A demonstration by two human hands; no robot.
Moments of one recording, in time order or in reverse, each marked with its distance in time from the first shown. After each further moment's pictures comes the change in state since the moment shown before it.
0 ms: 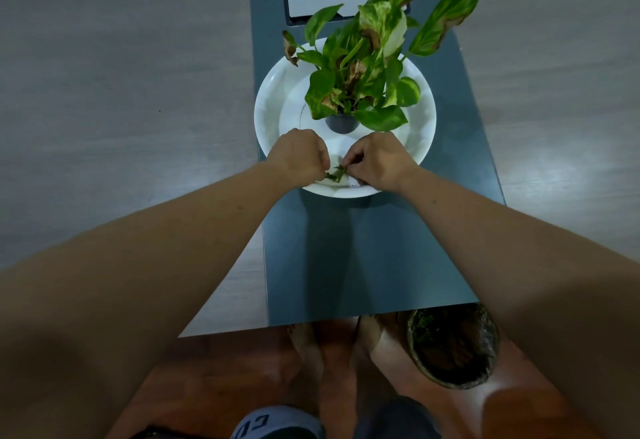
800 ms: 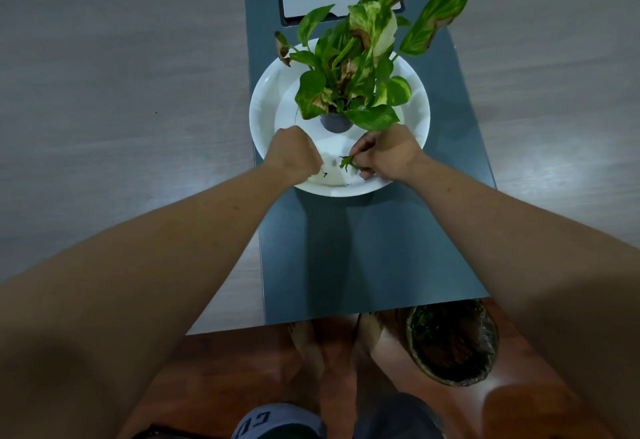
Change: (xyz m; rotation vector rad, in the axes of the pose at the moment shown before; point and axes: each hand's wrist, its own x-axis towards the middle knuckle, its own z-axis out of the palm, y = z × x) left_hand 0.009 -0.003 0.009 -0.105 0.111 -0.157; right_hand -0.011 0.002 -0.022 0.371 -0.024 0.256
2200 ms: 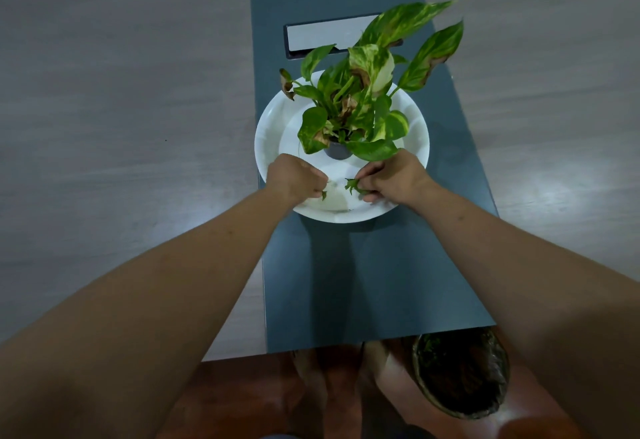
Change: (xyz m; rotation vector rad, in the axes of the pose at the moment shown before) left_hand -0.003 0.008 -0.007 -0.591 -0.087 -0.341; right_hand 0.004 0.009 -0.007 0.143 0.002 0.045
